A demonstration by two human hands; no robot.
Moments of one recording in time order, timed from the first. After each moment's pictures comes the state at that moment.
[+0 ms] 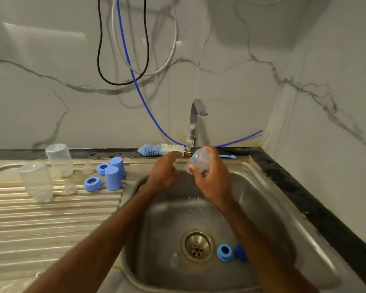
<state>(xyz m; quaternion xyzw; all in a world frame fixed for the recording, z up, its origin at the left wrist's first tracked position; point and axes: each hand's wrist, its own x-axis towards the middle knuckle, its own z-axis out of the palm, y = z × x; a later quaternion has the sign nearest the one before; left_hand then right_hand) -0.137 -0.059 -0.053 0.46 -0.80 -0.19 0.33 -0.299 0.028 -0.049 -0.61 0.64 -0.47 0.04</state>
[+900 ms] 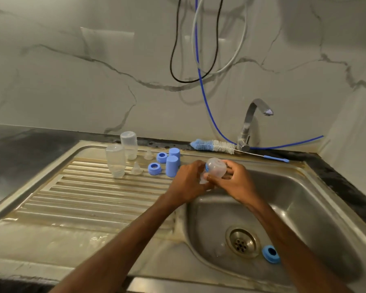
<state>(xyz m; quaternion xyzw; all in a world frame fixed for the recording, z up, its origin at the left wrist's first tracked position) -0.037 0.017 -0.048 0.47 -0.78 -0.22 0.35 -0.214 0.039 -0.037 -0.62 0.56 -0.45 0.31</state>
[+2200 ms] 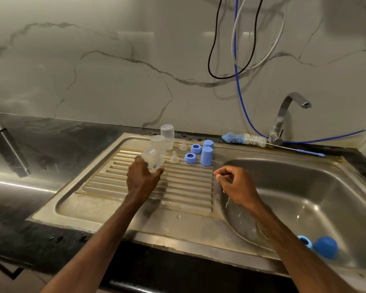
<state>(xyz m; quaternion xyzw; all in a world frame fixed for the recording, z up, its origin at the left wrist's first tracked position) 0.163 0.078 -0.058 0.71 -0.54 -0.08 0.44 -0.123 0.068 -0.066 -0.70 0.53 -0.42 0.21</state>
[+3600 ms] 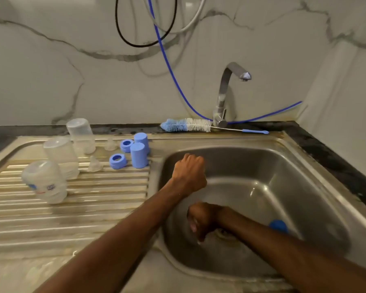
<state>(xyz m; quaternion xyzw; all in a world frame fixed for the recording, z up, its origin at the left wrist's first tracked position) -0.120 -0.024 -0.081 0.50 -0.86 -0.04 0.11 -0.215 0.020 -0.165 -0.78 0.51 0.18 0.29</state>
